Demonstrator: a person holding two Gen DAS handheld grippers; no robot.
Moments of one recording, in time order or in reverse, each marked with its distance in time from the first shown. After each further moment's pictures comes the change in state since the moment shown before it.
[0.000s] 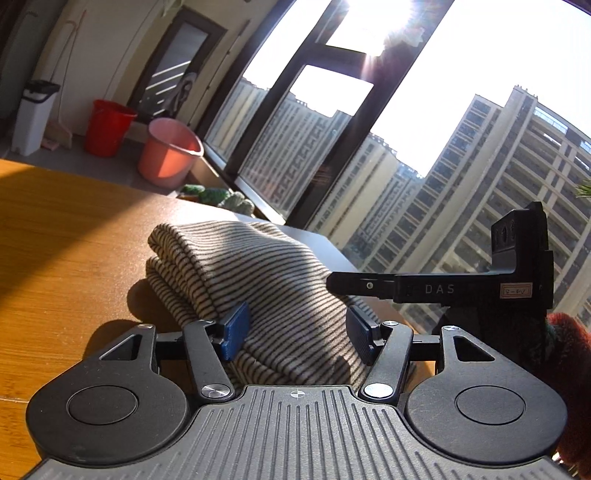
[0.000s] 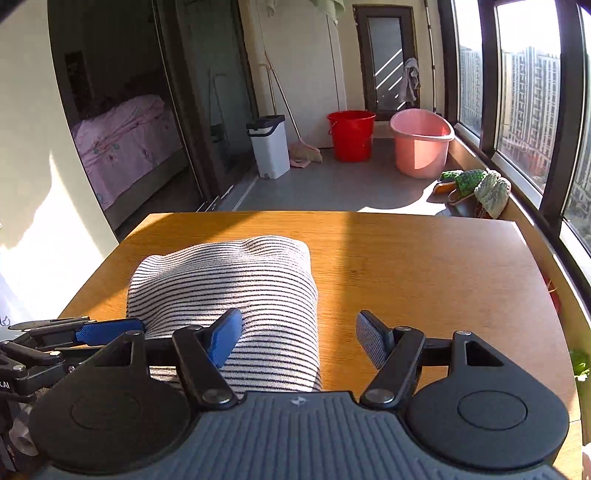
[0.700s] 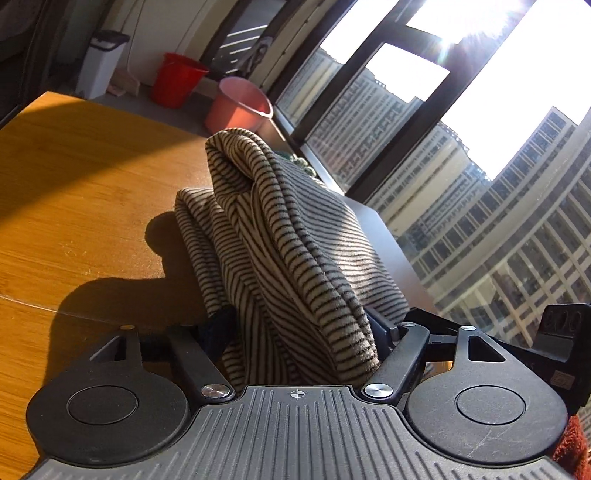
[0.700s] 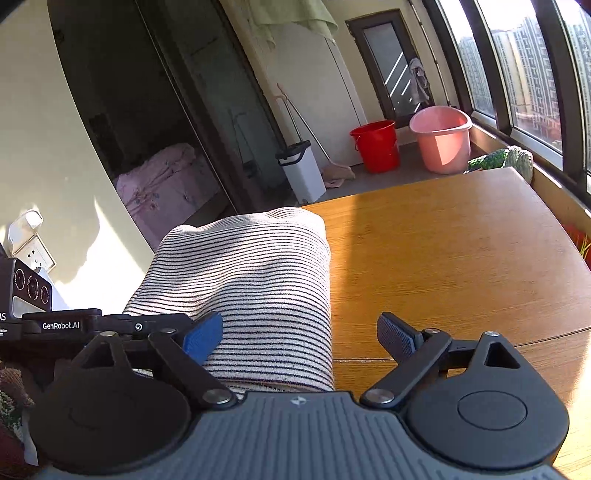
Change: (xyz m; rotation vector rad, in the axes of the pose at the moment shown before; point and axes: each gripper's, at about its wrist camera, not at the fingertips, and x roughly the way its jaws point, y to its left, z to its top) left arm 0.020 -0.022 -0.005 -0.136 0.105 0.234; right arm -0.014 -0.041 -0.048 0.112 -0.081 0.205
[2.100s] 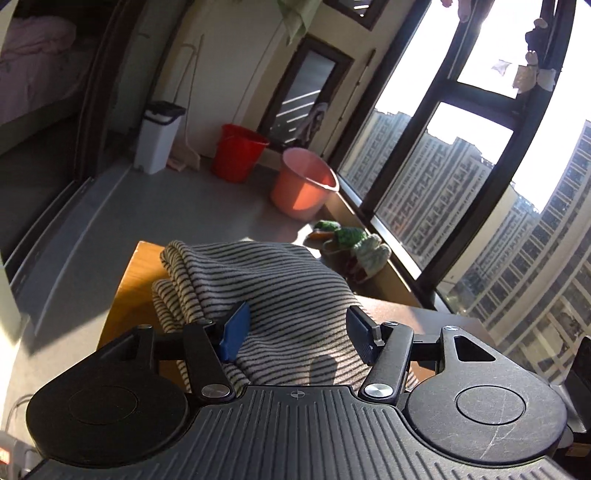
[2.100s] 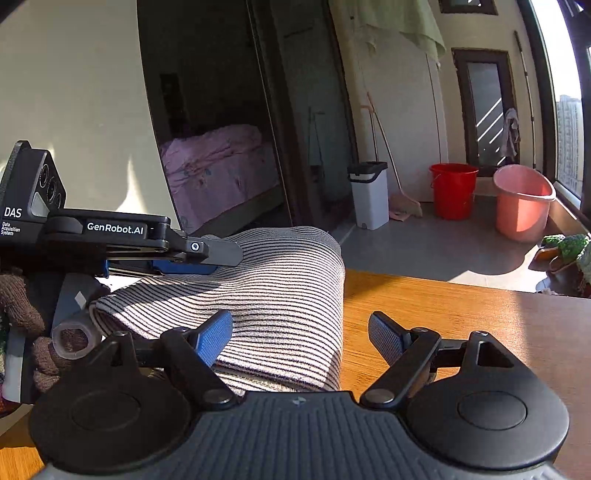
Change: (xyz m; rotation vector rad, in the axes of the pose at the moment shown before) left arm -0.005 0.110 0.129 0.018 -0.195 0.176; right arm 0.139 0.119 0.053 -0.311 -0.051 0.167
